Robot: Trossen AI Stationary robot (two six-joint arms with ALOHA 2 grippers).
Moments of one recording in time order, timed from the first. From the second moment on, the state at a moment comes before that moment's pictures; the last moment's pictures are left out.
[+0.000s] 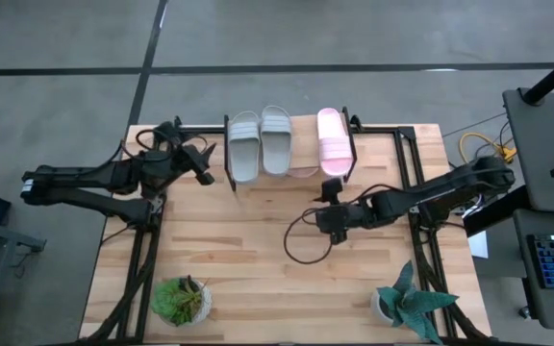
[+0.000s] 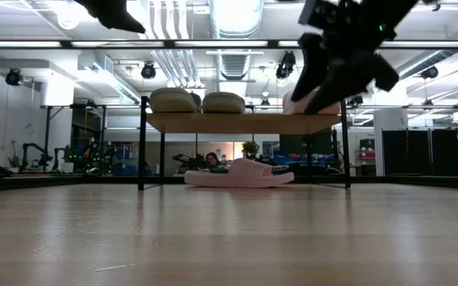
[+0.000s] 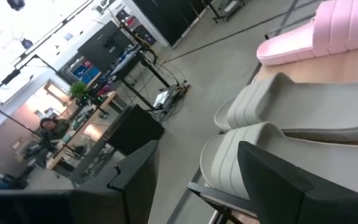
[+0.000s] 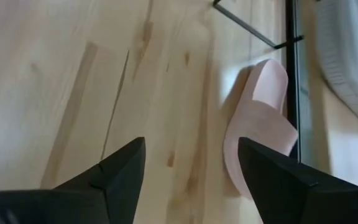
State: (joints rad) left arm 0.00 0.80 0.86 -0.28 -0.92 0.47; right arm 0.22 1.43 0.91 -0.41 0.51 -0.31
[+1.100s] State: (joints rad) left arm 0.00 0.77 0.85 -0.34 -0.79 0.42; right arm 0.21 1.78 0.96 -0.21 1.15 -0.44
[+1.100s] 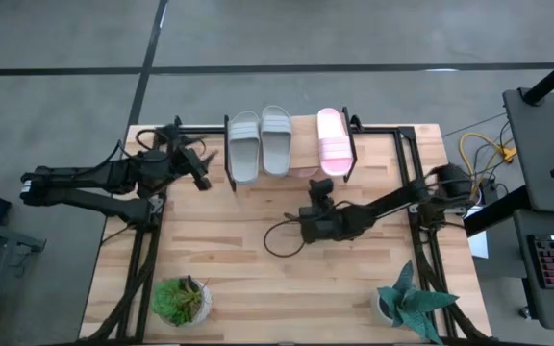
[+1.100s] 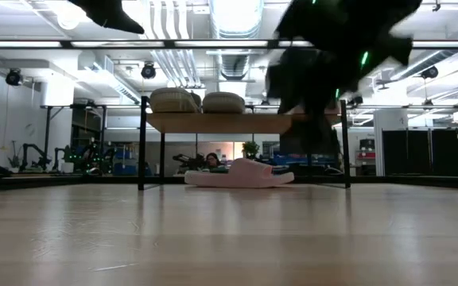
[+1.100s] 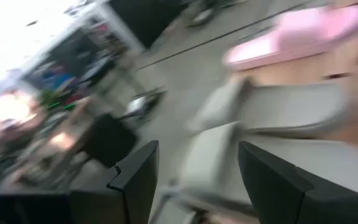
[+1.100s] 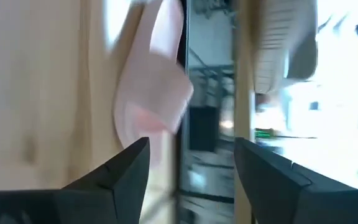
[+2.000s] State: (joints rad) left arm -0.29 1.58 1.01 0.24 -0.79 0.57; right arm 0.47 0.79 0.72 -0.20 1.30 -0.18
